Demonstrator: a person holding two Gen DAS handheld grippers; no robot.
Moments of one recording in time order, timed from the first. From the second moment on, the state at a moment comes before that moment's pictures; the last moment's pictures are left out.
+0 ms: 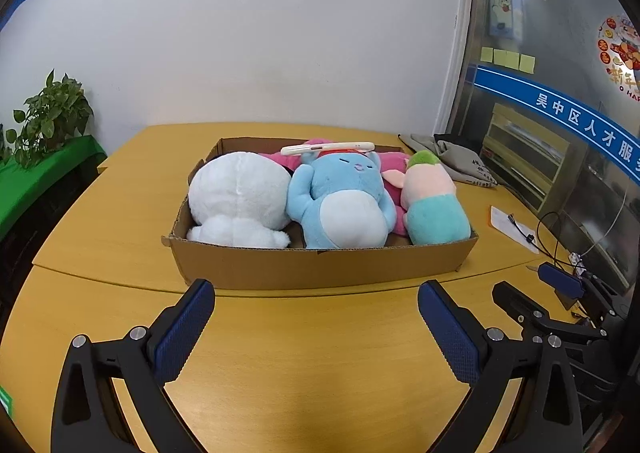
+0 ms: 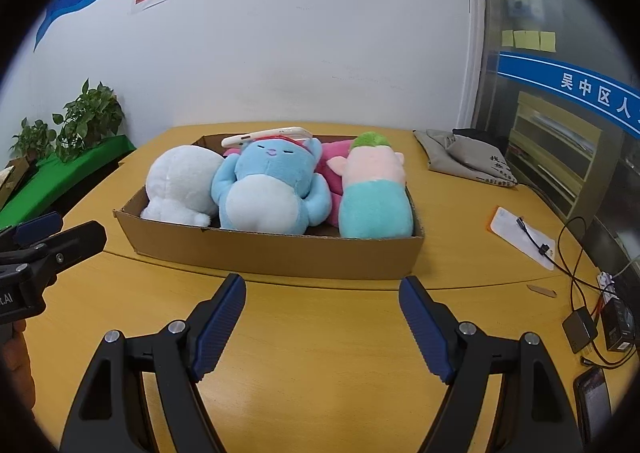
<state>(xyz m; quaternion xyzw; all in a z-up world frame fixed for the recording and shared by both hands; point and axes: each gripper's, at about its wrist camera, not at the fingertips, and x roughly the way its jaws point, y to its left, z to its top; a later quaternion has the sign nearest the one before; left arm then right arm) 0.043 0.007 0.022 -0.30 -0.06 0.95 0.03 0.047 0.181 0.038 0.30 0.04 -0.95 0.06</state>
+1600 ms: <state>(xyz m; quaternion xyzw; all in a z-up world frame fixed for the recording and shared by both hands) 0.033 0.009 -0.006 -0.33 -0.05 0.94 0.01 0.033 0.185 0.018 0.31 0.05 -0.95 0.05</state>
